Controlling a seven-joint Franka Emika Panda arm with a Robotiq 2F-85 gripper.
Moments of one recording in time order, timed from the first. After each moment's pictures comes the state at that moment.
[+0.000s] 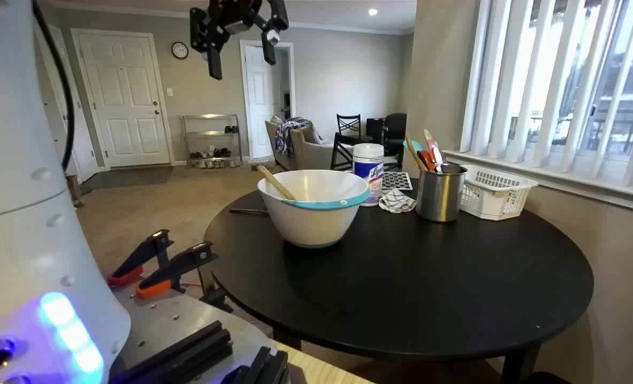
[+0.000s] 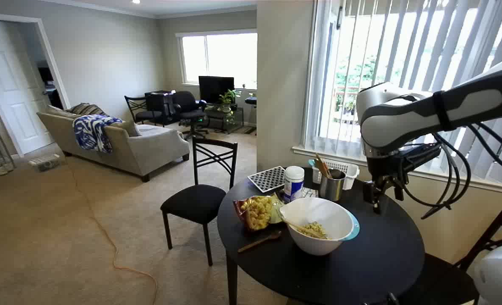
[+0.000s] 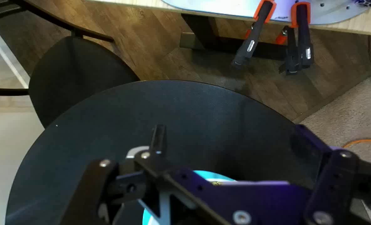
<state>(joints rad) 0.01 -0.57 0.13 -2.66 -0.15 1.84 0.05</state>
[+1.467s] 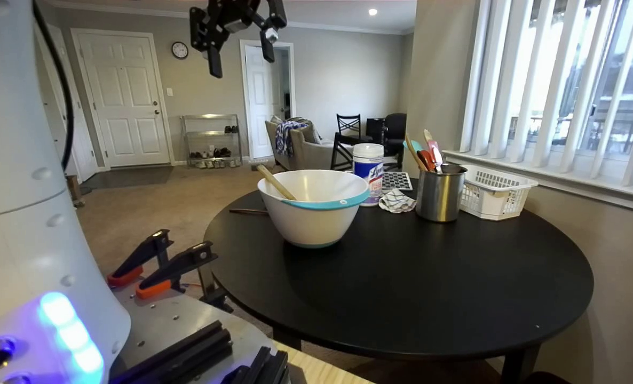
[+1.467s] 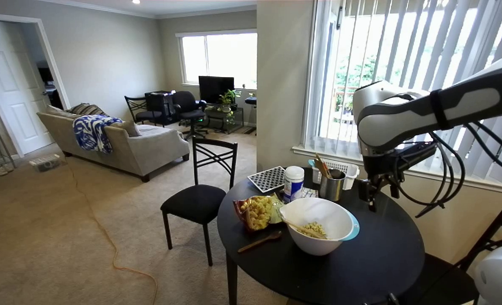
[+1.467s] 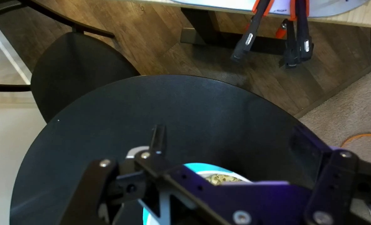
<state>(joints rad) 0.03 -0.56 0.15 -2.64 -0.15 1.85 0.08</state>
